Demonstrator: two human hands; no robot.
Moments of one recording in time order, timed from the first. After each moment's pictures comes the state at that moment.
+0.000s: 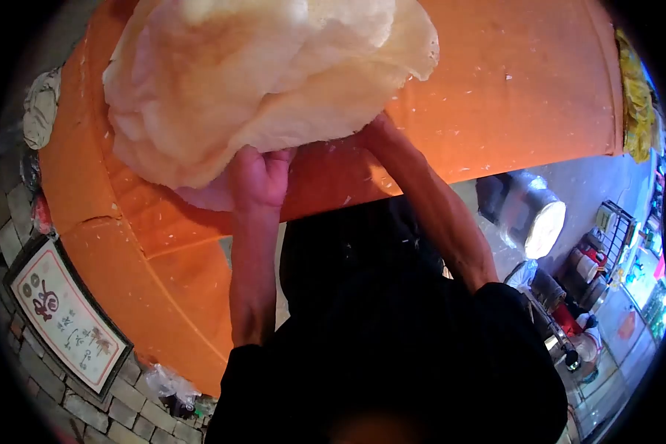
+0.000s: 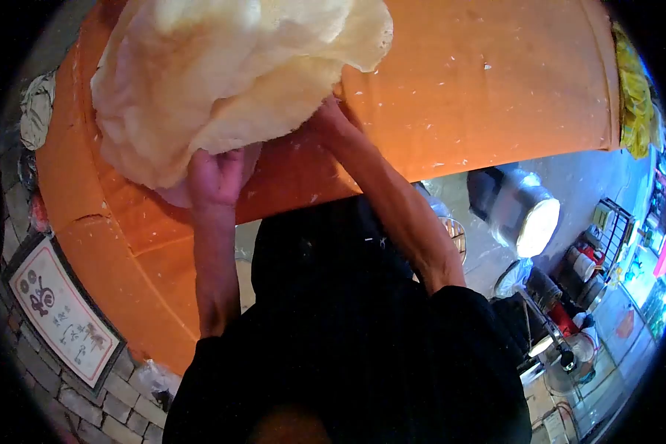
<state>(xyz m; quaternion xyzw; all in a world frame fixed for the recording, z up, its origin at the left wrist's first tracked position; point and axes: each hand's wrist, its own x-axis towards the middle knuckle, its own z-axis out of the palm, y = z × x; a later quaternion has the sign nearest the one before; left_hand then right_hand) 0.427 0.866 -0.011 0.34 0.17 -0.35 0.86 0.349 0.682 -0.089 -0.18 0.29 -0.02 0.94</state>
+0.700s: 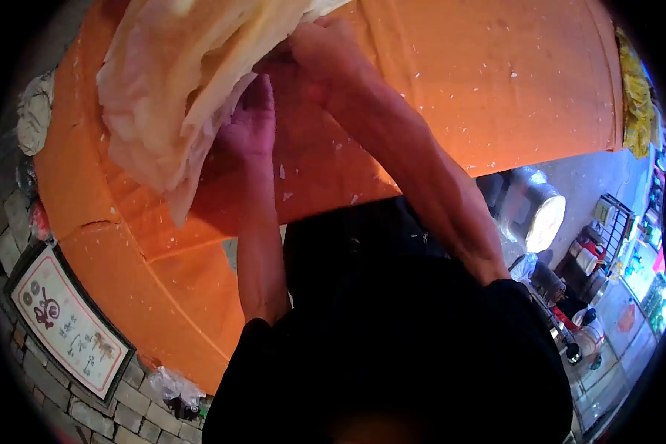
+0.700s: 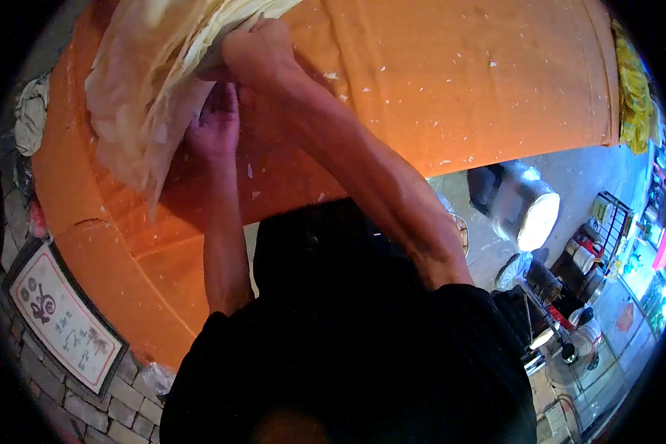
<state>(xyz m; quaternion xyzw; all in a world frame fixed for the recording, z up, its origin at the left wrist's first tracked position) 0.495 0.845 -0.093 0.17 0.12 -0.35 0.91 0.440 0.693 0.036 -0.34 0.30 -0.19 0.87</state>
